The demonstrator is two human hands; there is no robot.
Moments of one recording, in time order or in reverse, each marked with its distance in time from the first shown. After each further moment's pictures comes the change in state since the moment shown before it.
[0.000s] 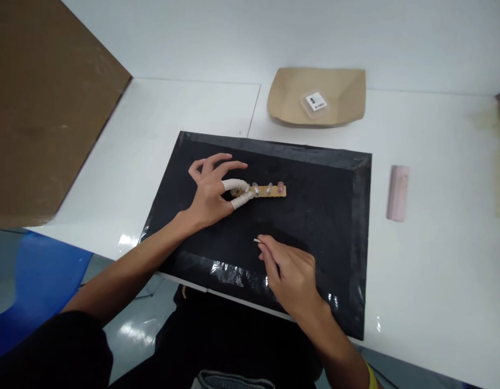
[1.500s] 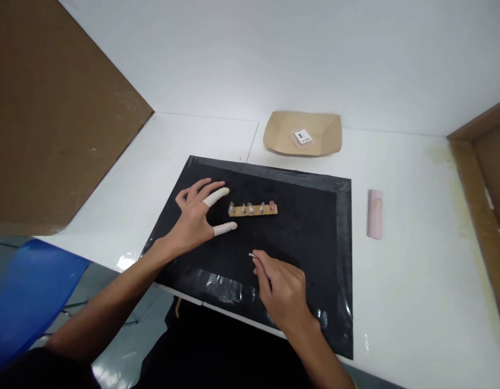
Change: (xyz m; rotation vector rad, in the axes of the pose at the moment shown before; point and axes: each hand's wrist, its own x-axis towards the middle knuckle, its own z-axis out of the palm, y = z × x) left_hand -0.017 0.010 -0.046 0.090 -0.248 -0.209; right_hand -0.001 0.003 0.004 0.045 0.082 -0.042
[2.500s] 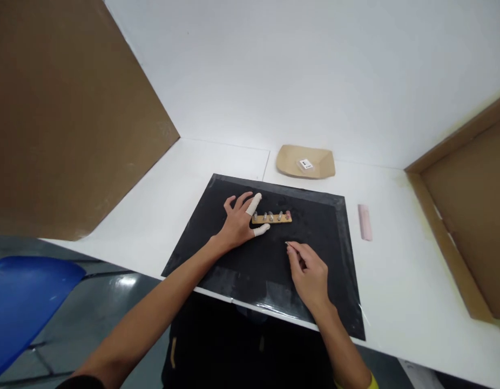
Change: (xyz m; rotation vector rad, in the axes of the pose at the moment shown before) left_hand 0.015 -0.002 0.044 -0.137 0.090 0.129; right_hand 0.006 0.008 -0.001 -0.065 0.120 0.237
